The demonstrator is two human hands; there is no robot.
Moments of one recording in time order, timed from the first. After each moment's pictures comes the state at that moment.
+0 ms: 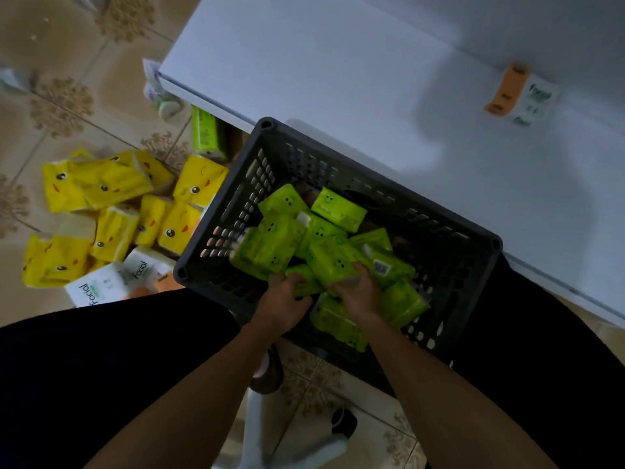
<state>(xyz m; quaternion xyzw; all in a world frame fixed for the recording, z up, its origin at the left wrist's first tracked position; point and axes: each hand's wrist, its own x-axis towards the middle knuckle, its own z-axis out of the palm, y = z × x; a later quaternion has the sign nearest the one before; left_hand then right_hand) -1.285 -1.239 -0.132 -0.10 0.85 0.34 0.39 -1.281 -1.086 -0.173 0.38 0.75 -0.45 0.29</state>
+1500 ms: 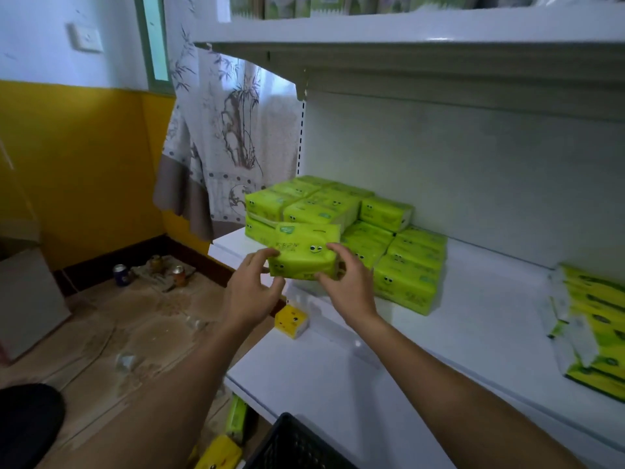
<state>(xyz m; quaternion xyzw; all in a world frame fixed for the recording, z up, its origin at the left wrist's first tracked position) -1.454 -1.301 0.338 0.03 0.86 0.42 -0.28 -1.476 -1.136 0.352 -0.12 0.84 -0.49 -0.20</state>
